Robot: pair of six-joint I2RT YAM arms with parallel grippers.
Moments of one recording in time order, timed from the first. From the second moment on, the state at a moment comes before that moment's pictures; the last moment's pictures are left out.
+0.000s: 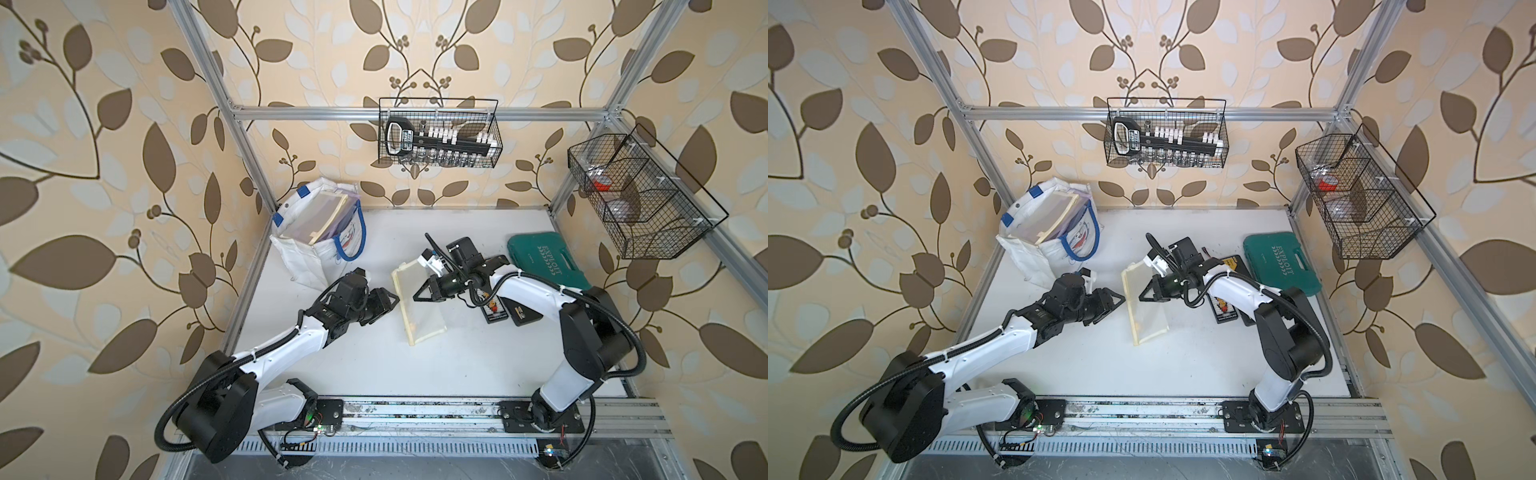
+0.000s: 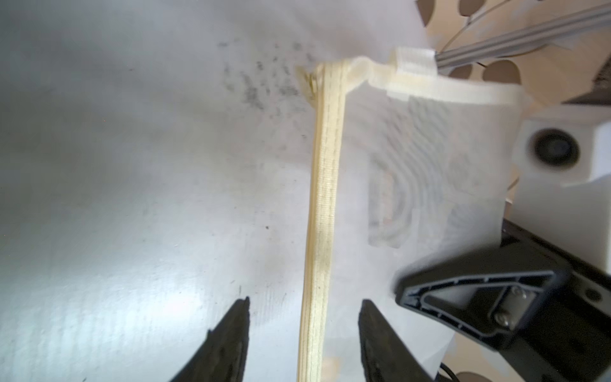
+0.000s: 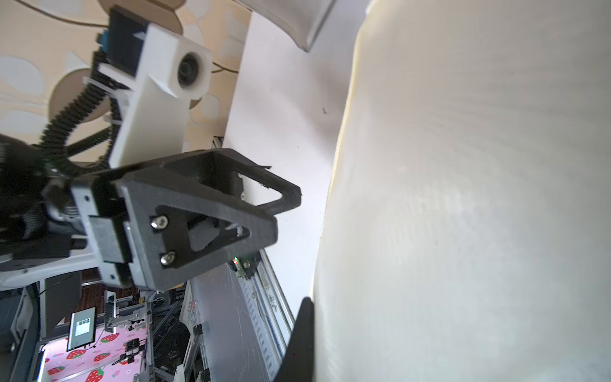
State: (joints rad) left arm -0.51 1.14 0.58 -0.05 0.34 -1.02; right arm 0.52 1.65 1.15 -0.40 -0.80 0.38
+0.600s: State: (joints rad) left arm -0.45 1.09 0.58 0.36 0.61 -1.09; right arm 0.52 1.49 1.19 -0.23 -1.01 0.52
